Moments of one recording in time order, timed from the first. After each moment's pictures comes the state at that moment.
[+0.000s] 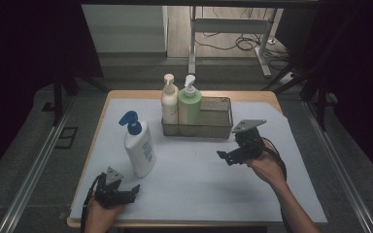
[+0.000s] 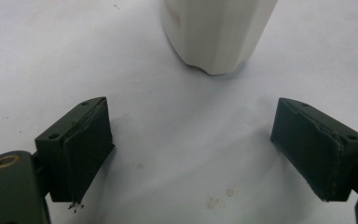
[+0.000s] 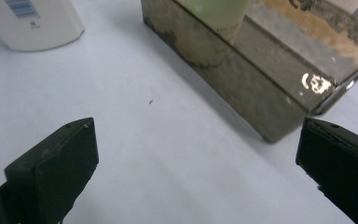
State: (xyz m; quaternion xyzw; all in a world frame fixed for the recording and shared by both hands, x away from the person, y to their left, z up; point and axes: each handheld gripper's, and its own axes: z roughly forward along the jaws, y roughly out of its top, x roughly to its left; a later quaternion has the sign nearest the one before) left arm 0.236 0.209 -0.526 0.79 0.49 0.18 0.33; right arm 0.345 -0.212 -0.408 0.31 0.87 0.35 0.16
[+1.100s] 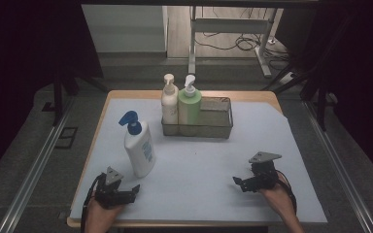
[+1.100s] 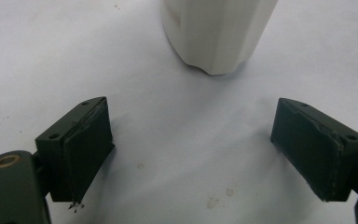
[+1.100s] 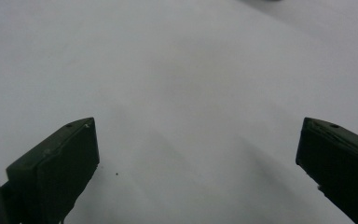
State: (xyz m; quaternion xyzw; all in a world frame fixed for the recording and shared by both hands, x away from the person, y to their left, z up) left arm 0.235 0.209 -0.526 0.79 0.49 0.18 0.33; right arm 0.300 -0.270 -0.502 0.39 0.85 0.33 0.15
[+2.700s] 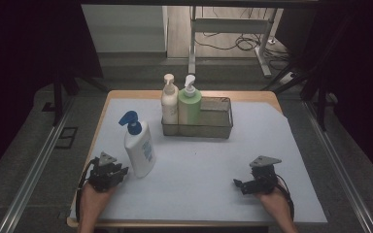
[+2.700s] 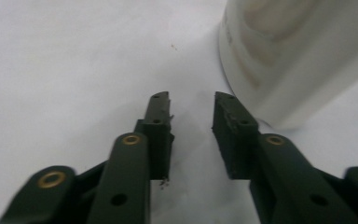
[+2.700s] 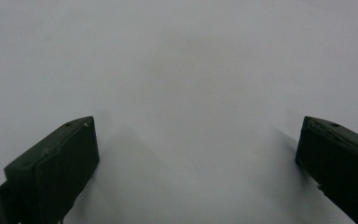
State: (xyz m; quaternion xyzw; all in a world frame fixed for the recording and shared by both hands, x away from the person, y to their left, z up) left arm 0.278 0.233 -0.509 0.78 0.51 0.17 0.32; right arm 0.298 -0.276 -0.522 0.40 0.84 0.33 0.16
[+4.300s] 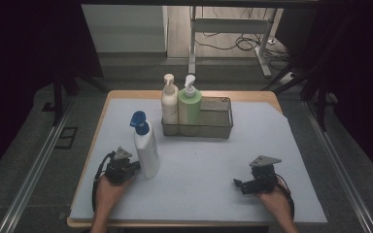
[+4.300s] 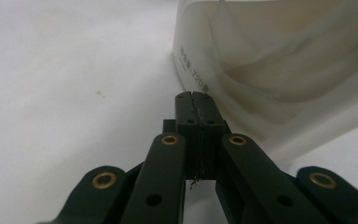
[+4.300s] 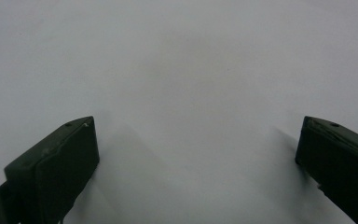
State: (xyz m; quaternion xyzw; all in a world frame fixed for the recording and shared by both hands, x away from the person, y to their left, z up) left arm 0.301 0.196 -0.517 0.80 0.47 0.14 0.36; right arm 0.298 -0.276 -0.522 0.40 0.84 0.33 0.16
